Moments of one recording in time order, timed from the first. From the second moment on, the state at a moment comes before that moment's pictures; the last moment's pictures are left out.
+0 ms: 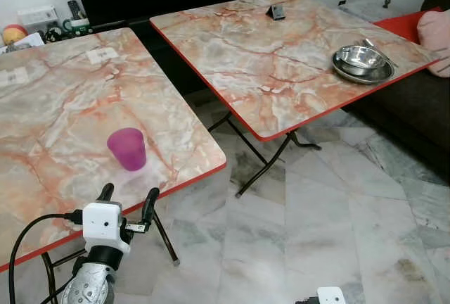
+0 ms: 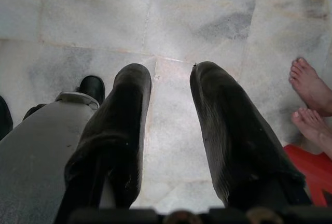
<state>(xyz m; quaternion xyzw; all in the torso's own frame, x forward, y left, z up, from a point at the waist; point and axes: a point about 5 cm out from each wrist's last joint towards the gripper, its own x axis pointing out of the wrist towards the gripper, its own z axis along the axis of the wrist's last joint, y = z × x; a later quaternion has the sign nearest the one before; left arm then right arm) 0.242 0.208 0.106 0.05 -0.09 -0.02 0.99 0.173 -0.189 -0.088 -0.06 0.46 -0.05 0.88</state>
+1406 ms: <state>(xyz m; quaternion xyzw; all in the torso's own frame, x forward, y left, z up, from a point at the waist) 0.257 0.240 0.148 -0.01 -0.13 0.08 0.99 0.173 -0.189 -0.088 -0.06 0.46 -0.04 0.88</state>
